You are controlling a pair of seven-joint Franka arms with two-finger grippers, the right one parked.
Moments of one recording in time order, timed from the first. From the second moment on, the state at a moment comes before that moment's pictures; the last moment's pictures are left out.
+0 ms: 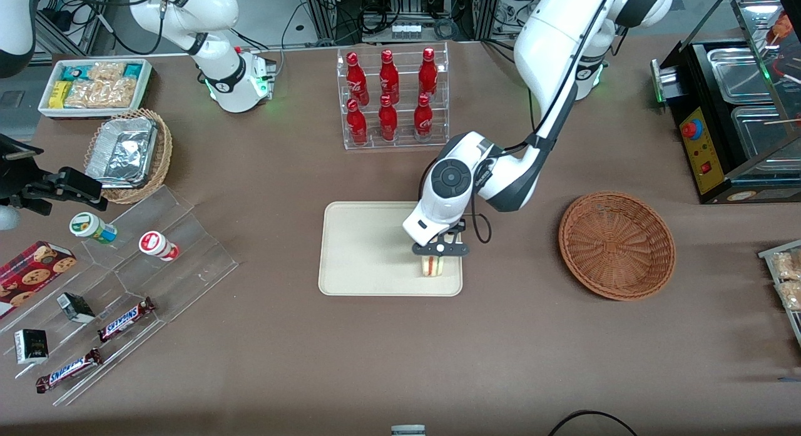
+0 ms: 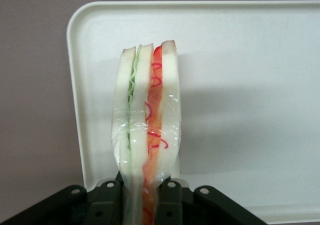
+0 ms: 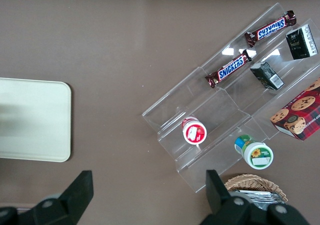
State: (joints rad) arm -0.61 0.66 -0.10 -1.61 -0.02 2.25 -0.63
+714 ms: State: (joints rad) arm -0.61 0.69 -0.10 -1.59 -0.02 2.25 -0.61
